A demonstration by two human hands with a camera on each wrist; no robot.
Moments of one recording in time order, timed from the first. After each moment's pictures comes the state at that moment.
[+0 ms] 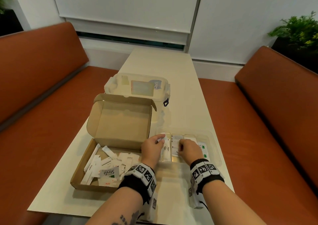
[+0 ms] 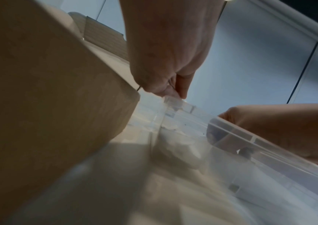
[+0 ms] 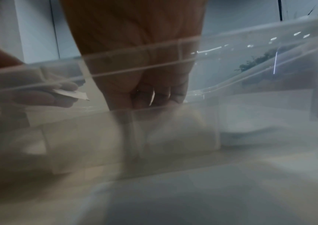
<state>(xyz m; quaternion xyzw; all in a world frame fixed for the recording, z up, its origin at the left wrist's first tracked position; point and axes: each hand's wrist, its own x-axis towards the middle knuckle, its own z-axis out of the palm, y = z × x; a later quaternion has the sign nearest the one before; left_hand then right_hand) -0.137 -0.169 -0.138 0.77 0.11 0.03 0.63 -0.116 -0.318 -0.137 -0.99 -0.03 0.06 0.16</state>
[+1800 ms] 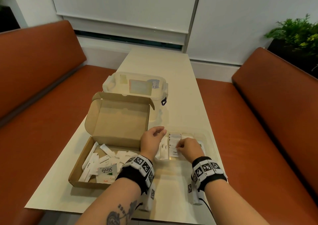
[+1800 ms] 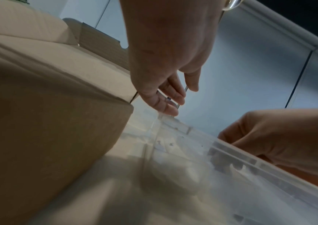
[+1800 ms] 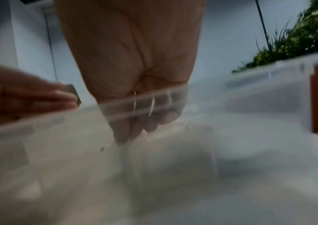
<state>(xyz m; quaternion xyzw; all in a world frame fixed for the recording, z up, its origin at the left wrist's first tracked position) -0.127 -0.171 -0.119 0.72 0.10 0.05 0.69 -0.123 -0.325 -0.121 -0.97 0.00 0.09 0.24</state>
